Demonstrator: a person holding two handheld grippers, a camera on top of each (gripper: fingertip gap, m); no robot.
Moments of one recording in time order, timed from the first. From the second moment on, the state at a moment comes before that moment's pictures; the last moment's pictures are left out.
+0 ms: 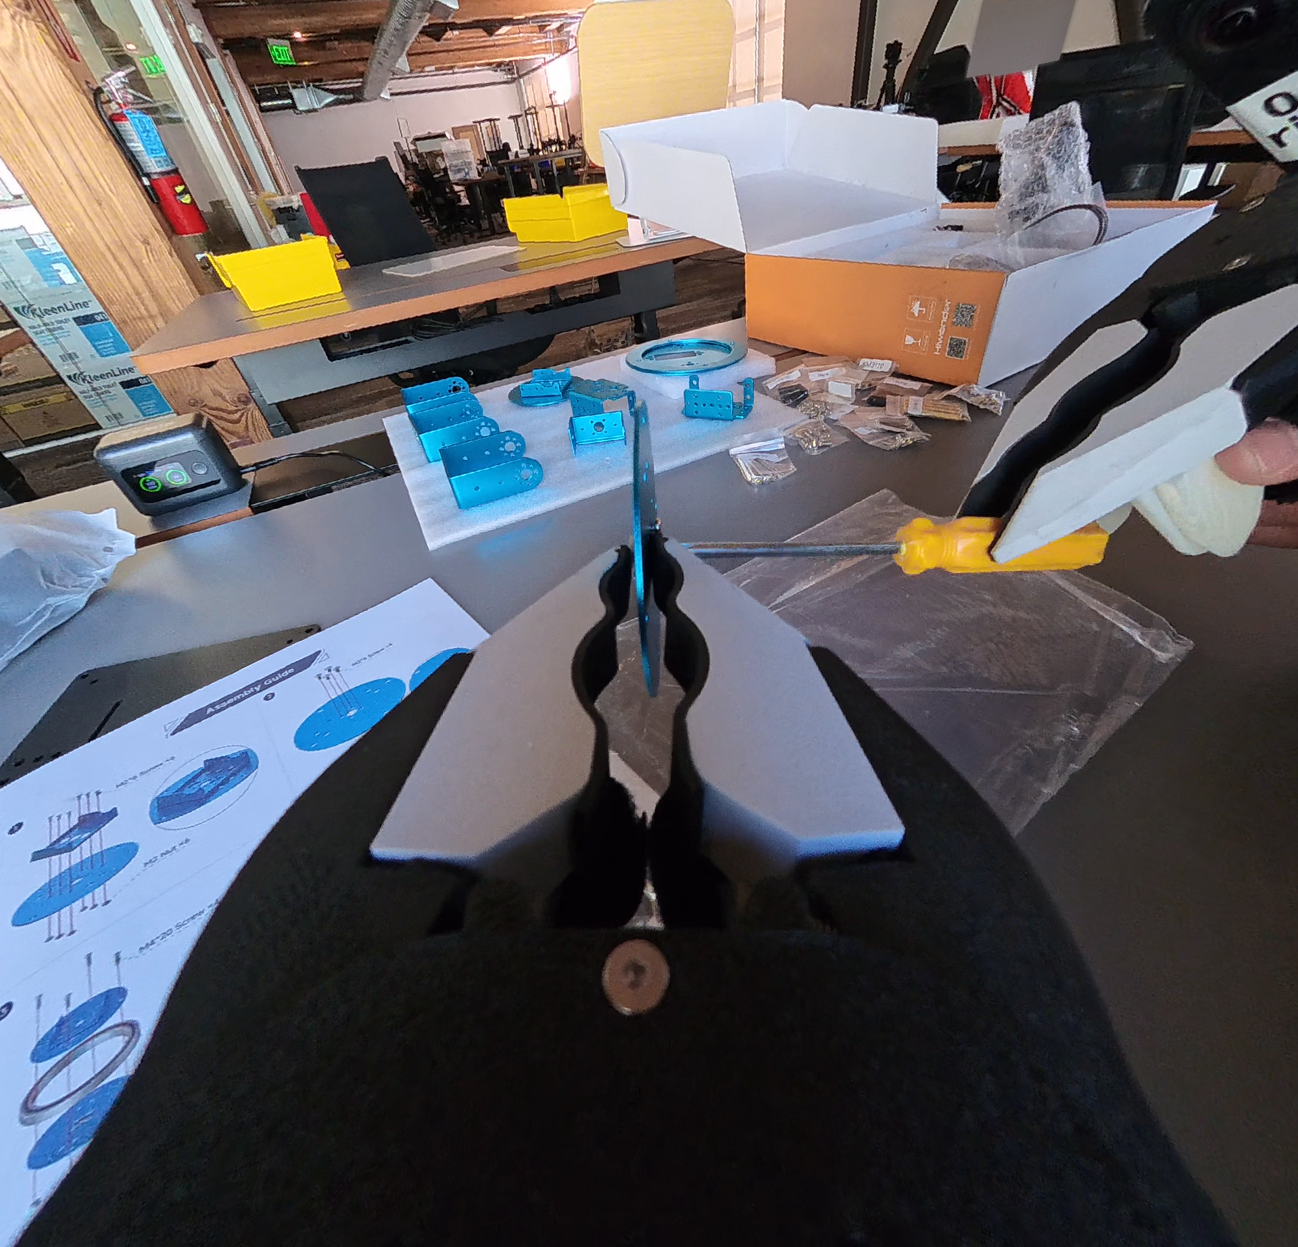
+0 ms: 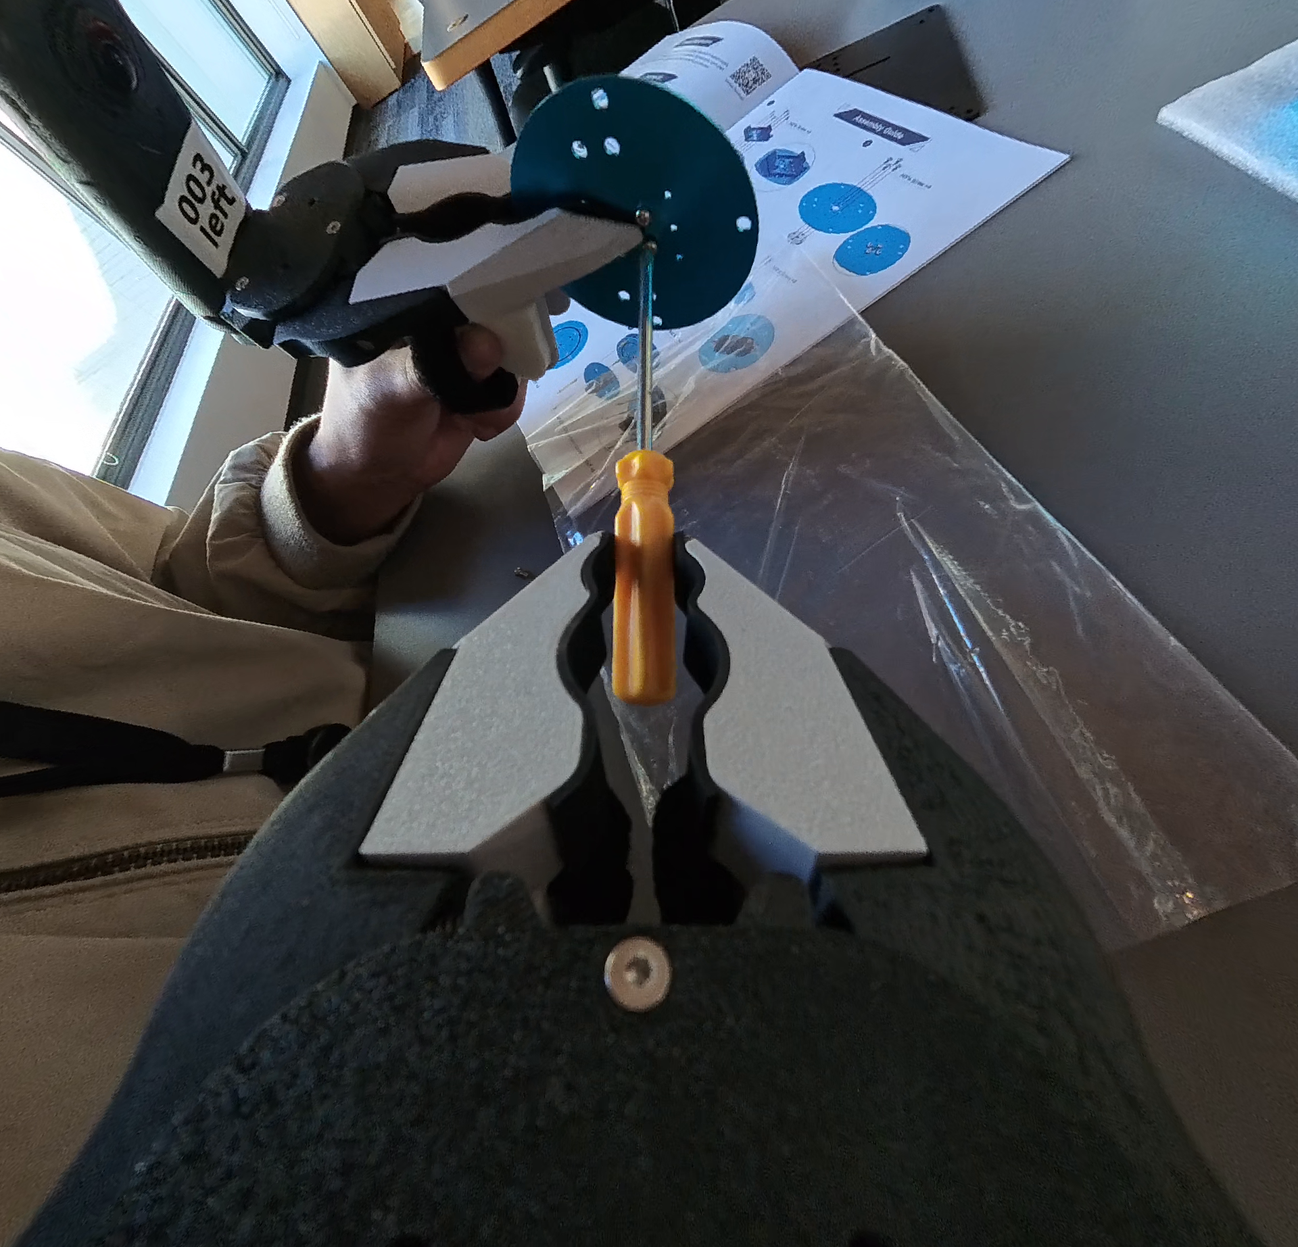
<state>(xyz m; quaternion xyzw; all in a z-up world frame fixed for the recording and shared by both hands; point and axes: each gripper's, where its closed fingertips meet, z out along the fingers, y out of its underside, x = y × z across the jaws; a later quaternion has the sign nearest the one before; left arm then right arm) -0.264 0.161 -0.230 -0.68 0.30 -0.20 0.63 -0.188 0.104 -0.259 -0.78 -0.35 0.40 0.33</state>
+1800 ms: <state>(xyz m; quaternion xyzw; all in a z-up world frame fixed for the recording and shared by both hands) -0.297 0.133 -0.152 -0.52 0.29 -0.28 0.75 -0.219 0.053 -0.207 -0.58 -0.12 0.81 0.02</state>
